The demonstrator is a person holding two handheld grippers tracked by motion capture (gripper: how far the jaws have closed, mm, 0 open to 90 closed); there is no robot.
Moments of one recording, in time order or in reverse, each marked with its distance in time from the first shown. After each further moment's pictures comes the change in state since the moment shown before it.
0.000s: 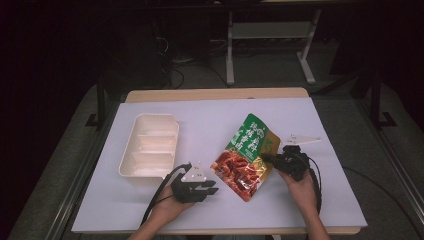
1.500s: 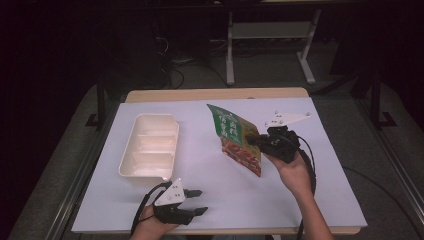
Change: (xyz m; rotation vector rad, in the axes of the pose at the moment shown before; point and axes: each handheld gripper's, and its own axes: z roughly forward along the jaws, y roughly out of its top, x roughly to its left) left arm -0.025 -0.041 -0.037 -0.139 -0.007 0.025; right arm 0.060 0.082 -0.022 -0.039 0.040 -0.204
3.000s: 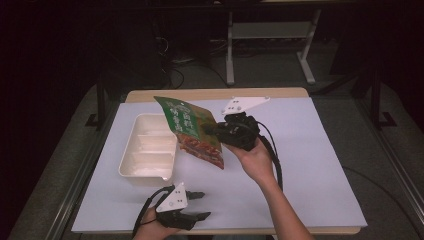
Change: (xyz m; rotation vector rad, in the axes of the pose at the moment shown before) left arm -0.009 0.002 0.002 -0.004 -0.019 0.069; right arm 0.061 0.074 0.038 -0.104 0.172 -0.110
